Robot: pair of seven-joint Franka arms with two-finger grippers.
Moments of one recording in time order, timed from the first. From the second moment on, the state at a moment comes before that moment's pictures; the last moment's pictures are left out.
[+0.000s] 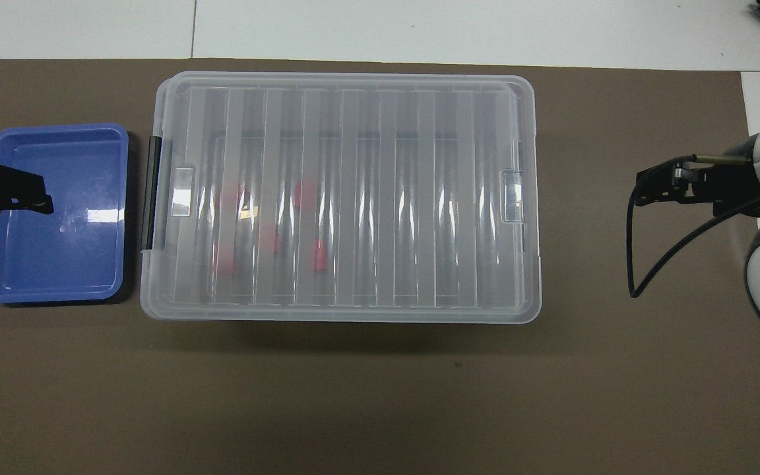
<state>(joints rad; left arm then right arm) 0.06 -0.05 -0.11 -1.60 -0.02 1.58 -0.25 -0.04 0.02 0.13 -1.54 -0.03 1.56 0.25</state>
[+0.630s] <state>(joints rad) 0.06 -0.05 -0.11 -1.60 -0.02 1.58 -0.25 -0.03 0.01 0.13 -1.54 -0.03 1.53 0.23</state>
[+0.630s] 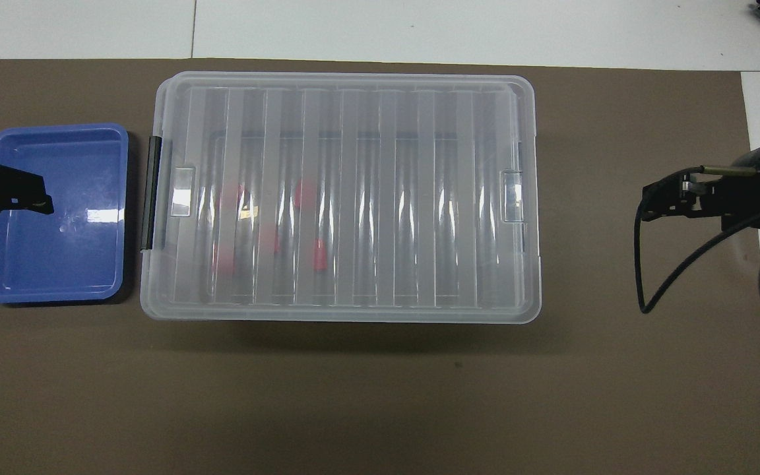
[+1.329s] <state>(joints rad) 0.06 -0.05 -0.11 -1.60 -0.02 1.58 -0.25 -0.03 0.01 0.13 -1.56 -0.03 1.53 0.23</state>
